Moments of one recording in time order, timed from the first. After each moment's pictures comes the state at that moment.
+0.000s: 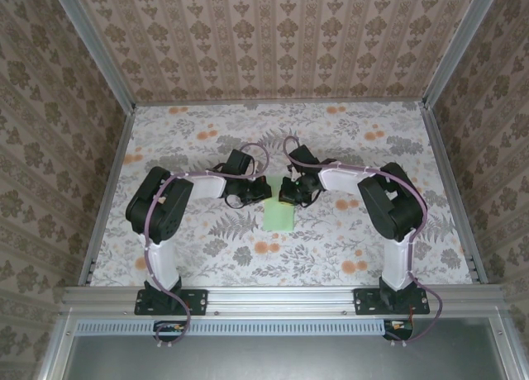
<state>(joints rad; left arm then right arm) -0.57 1.92 1.01 -0.09 0.52 -0.70 0.52 1.95 1.17 -0.38 -0.38 0.72</state>
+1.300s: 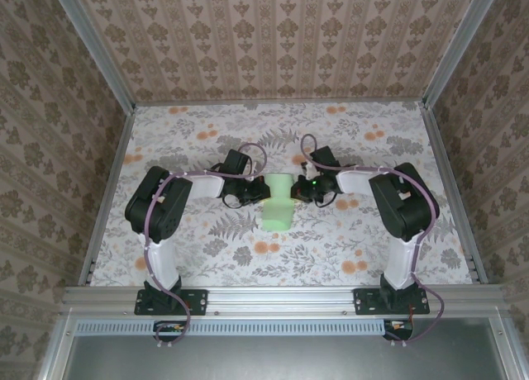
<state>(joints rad) -0.55 1.92 1.00 -0.09 0.56 -0.69 0.37 1.90 1.01 -0.18 -0.52 0.62</state>
